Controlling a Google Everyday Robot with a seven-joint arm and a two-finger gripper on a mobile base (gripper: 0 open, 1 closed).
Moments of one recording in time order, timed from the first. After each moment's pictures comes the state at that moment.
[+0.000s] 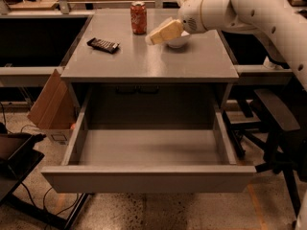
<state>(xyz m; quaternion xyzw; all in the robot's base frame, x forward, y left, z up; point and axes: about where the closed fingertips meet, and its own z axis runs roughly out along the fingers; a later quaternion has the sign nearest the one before) 0.743 -0.037 0.992 -0.46 0.67 0.17 0.56</state>
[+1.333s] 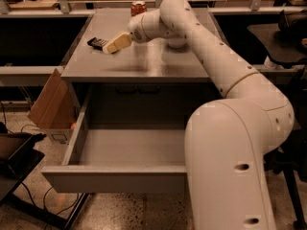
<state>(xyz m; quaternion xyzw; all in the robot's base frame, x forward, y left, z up) 0.845 0.114 0.901 -0.48 0.68 0.23 0.50</state>
